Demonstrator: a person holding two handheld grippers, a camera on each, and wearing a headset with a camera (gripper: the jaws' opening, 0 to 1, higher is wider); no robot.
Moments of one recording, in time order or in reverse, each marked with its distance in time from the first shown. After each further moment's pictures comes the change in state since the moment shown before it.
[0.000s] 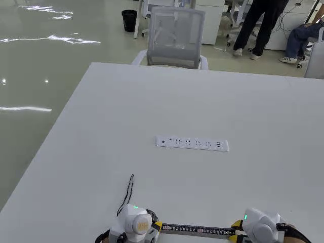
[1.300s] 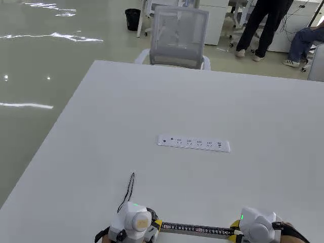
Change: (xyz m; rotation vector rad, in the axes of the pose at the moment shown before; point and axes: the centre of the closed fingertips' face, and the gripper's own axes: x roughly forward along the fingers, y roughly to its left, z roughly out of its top) left arm 0.000 0.000 0.000 -0.007 0.007 -0.008; right arm 0.001 -0.001 0.000 -0.048 0.040 0.009
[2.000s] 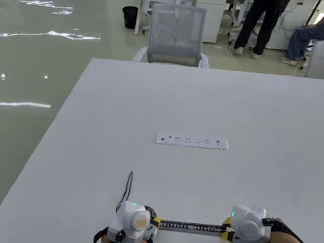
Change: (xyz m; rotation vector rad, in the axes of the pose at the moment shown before) left arm 0.000 0.001 0.000 -0.021 -0.015 0.018; right arm 0.008 0.007 0.016 -0.002 -0.003 0.011
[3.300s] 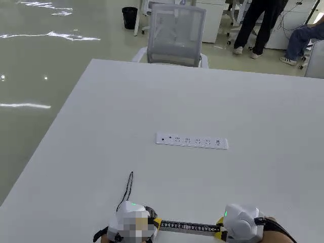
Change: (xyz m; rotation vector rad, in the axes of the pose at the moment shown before) left arm -0.001 -0.001 0.000 0.012 -0.001 -0.018; right arm 0.007 0.006 0.018 -0.015 -0.010 0.003
